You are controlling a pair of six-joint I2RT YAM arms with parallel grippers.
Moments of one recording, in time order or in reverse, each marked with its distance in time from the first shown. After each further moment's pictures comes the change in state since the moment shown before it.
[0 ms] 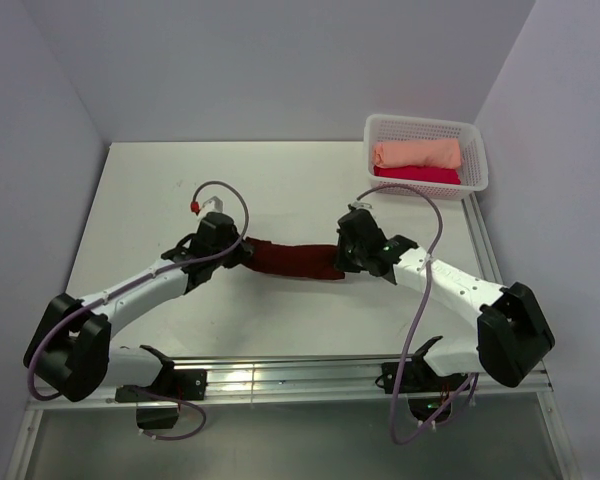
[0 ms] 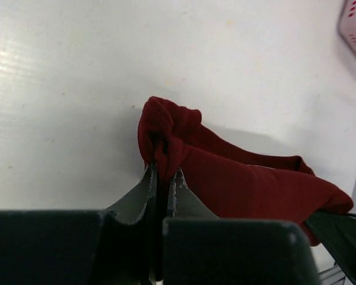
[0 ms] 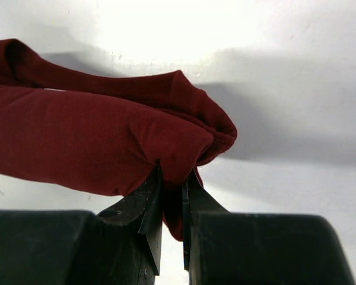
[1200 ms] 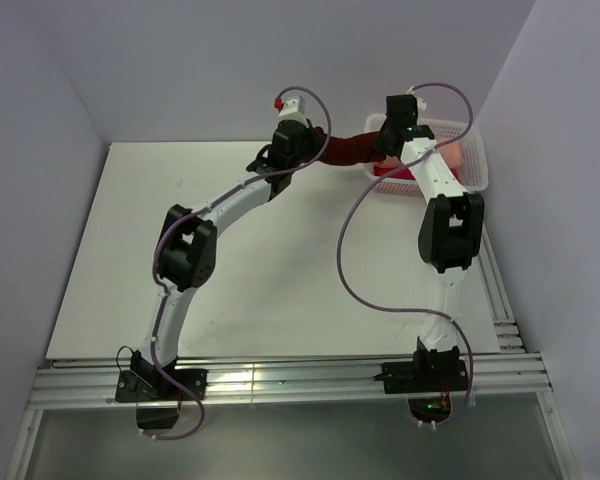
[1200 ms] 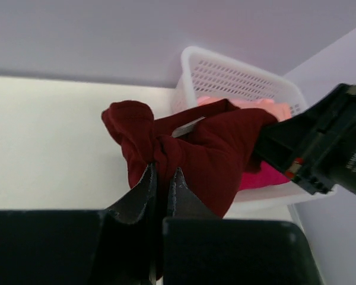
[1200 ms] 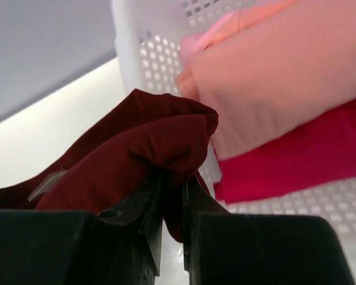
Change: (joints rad) left arm -0.053 0.916 1.215 0.212 0.008 0.317; right arm -0.514 0.815 1.136 -0.113 0.069 -0.141
